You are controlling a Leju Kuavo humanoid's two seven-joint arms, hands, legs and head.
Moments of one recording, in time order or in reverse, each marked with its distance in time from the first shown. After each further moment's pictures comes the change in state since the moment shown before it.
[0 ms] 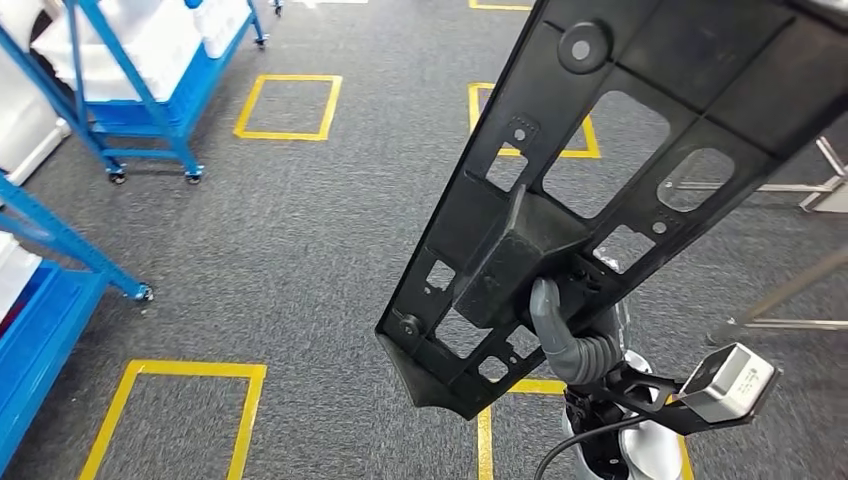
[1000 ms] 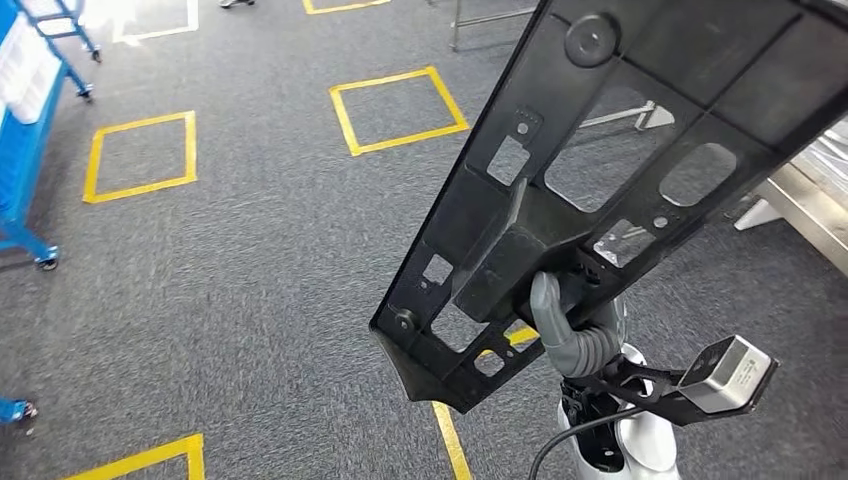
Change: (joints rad) left arm 0.000 0.012 -0.004 0.000 0.013 0.012 -0.032; right arm -0.021 0.014 -0.005 0.036 -0.017 0.018 -0.024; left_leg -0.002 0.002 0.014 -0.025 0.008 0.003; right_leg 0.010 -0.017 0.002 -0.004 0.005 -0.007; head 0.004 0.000
